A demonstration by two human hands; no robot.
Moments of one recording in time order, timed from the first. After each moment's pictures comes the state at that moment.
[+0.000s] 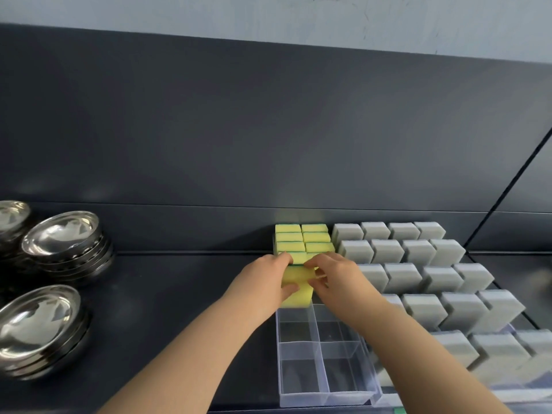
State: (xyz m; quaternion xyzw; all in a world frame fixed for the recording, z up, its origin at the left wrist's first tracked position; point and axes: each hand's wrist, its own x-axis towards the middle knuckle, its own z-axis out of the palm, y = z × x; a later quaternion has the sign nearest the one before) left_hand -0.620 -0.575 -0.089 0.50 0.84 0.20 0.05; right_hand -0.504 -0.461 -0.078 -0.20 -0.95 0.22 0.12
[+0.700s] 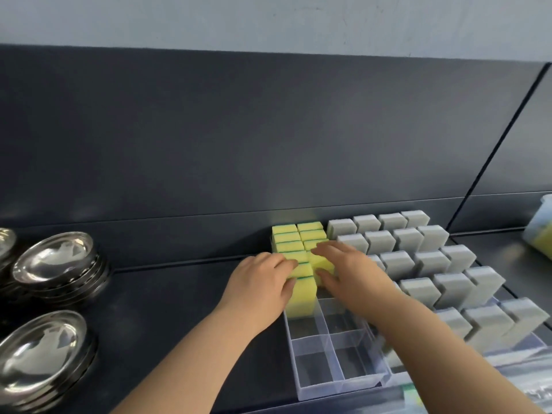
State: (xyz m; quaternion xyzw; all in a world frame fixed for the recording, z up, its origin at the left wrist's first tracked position) left_hand -0.625 -0.603 -0.077 0.61 0.76 0.20 -0.11; right_hand -0.494 -0.473 -0.060 -0.23 -0.95 0.15 0.16
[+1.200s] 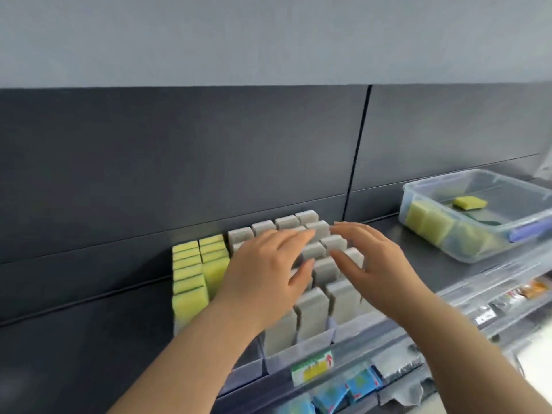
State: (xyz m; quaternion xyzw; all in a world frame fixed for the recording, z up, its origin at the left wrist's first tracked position) left_hand -0.460 -0.533 0.002 0.69 0.63 0.31 -0.17; right_hand -0.298 -0.432 -0.008 -0.31 -0.87 0.18 0.35
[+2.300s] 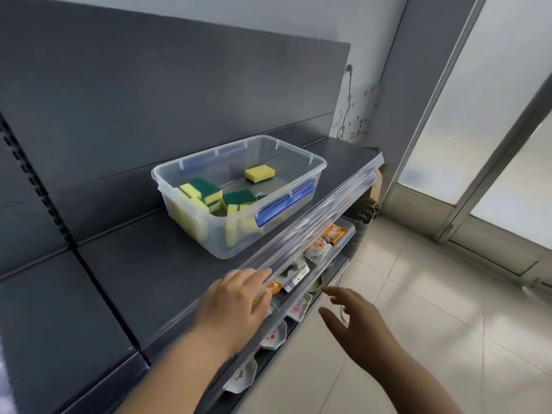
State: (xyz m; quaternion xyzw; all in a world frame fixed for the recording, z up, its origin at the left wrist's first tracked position) left_hand -0.077 -0.227 -0.118 0.79 0.55 0.27 0.04; right_hand 0.149 -0.243 -0.134 -0.62 -0.71 0.22 0.24
